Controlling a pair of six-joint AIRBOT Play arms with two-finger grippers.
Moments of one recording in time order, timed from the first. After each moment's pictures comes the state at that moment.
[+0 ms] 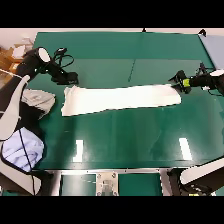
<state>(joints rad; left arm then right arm) -0.10 -1.77 1.66 1.25 -1.12 -1.45 -0.39 -1.79 1.48 -0.82 0.98 1.54</state>
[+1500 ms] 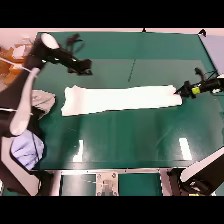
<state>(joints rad) -0.24 -1.89 1.92 0.98 -1.24 -1.46 -0.54 -2.02 1.79 -0.87 1.54 1.16</state>
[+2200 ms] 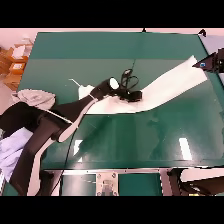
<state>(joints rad) -0.68 -2.18 1.92 0.69 -0.77 -1.46 -0.54 -1.58 1.82 -0.65 1.75 1.22</state>
